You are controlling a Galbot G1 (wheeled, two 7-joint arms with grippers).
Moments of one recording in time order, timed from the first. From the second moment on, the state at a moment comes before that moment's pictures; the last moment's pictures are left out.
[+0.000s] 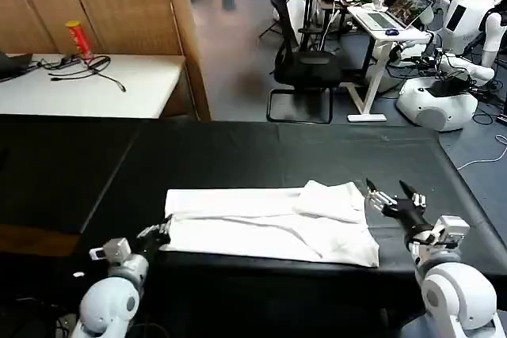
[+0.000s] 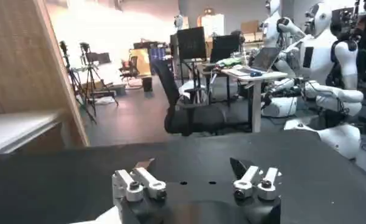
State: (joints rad) left arm 1.38 -1.29 -0.58 -1.90 -0.48 0.48 -0.05; right arm -1.38 1.20 0.74 2.18 0.57 -0.51 0.13
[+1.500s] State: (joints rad) left arm 1.32 -1.18 -0.40 -2.09 -0.57 0.45 -0.14; right arm -1.47 1.29 0.78 2.24 0.55 -0.51 0.14
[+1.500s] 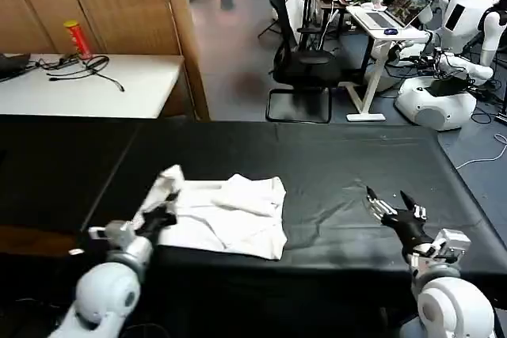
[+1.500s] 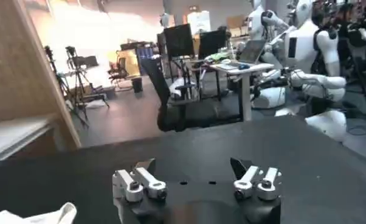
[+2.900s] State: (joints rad) left arm 1.21 -1.43 -0.14 -1.93 -0.47 0.34 -0.02; right arm -1.39 1.20 0.62 2.16 0.51 -0.51 0.08
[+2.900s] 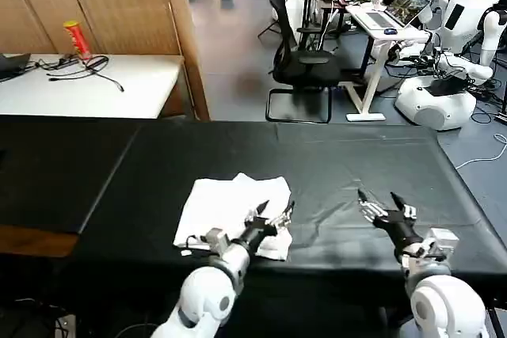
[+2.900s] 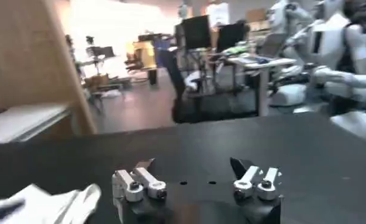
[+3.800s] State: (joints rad) left arm 1.31 -1.26 -0.39 -1.94 -0.36 0.23 -0.01; right arm -1.23 1.27 0.23 1.93 0.25 -0.49 0.11
